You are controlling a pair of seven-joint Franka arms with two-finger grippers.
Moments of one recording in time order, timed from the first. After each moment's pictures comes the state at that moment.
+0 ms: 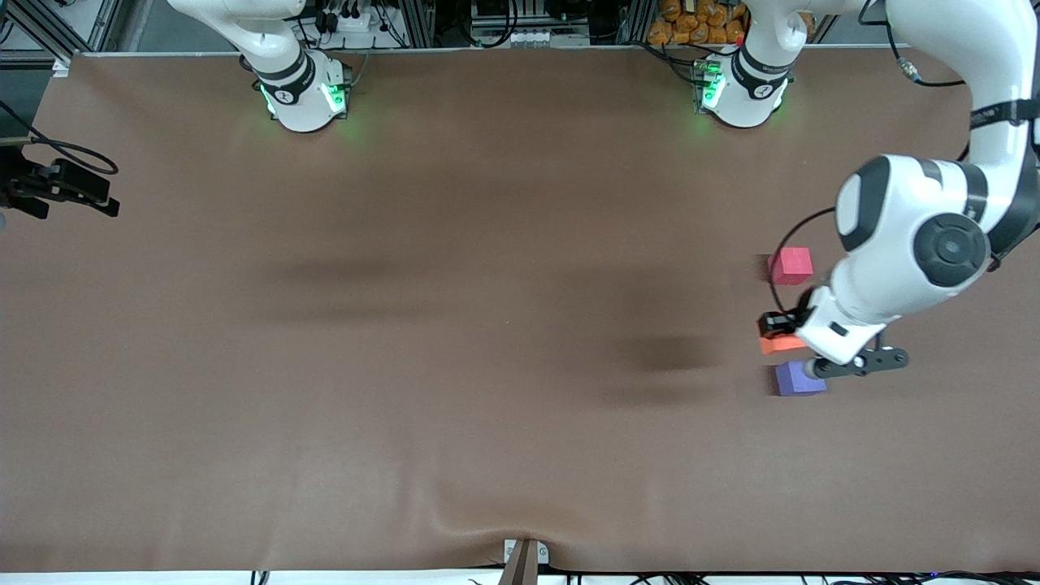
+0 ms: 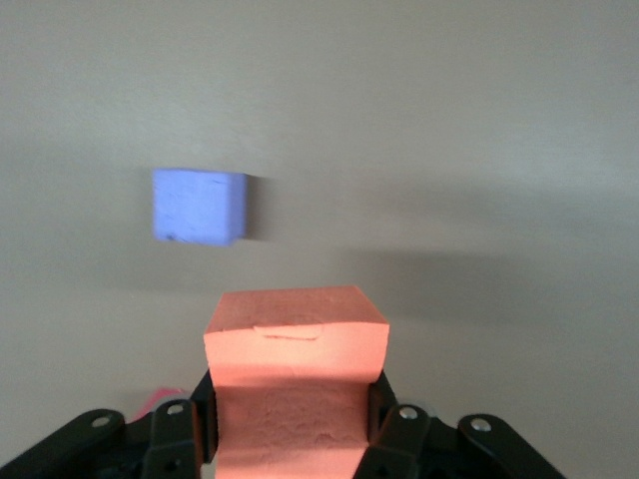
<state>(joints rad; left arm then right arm) -0.10 0.35 -0.05 -1.71 0.02 2.03 -0.25 -0.04 -0.01 -0.04 -1.57 0.02 1.50 -0.09</state>
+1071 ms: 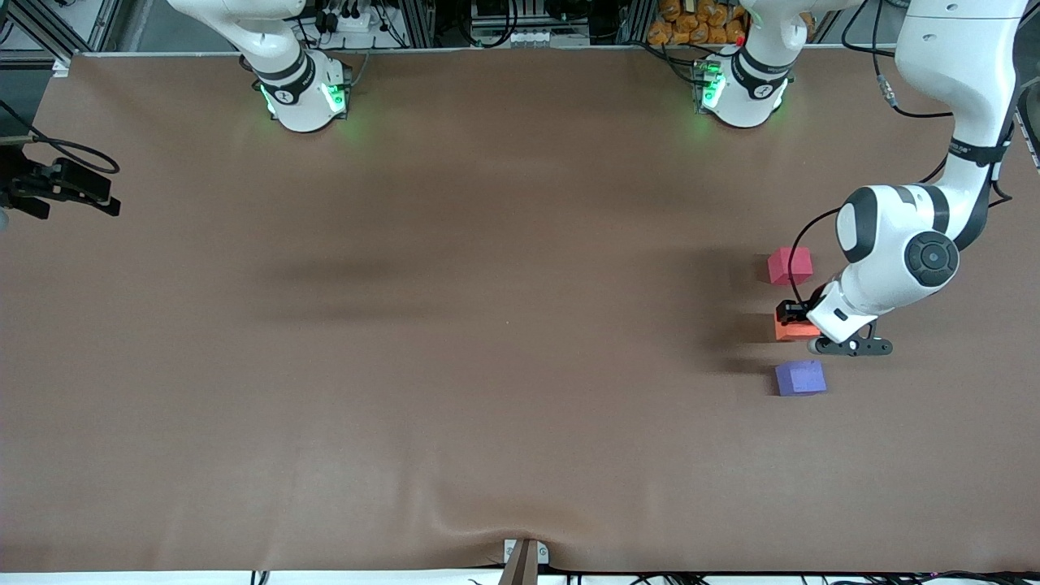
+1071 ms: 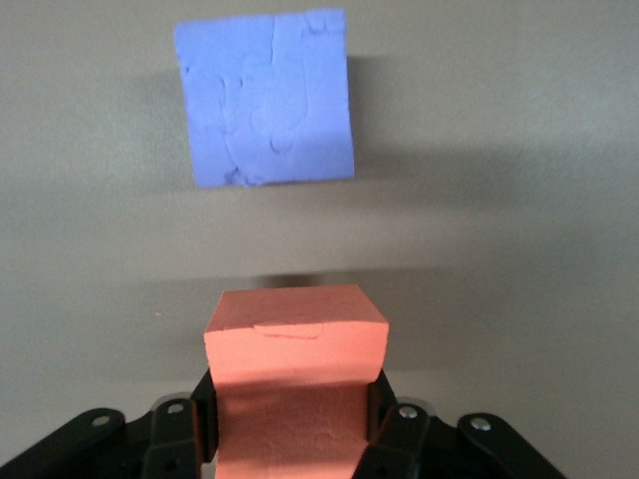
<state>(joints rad) 0.05 0.37 -0.05 -2.09 0.02 2.40 0.02 -0.04 -0.01 -0.03 -1.57 0.02 1.49 -0.10</state>
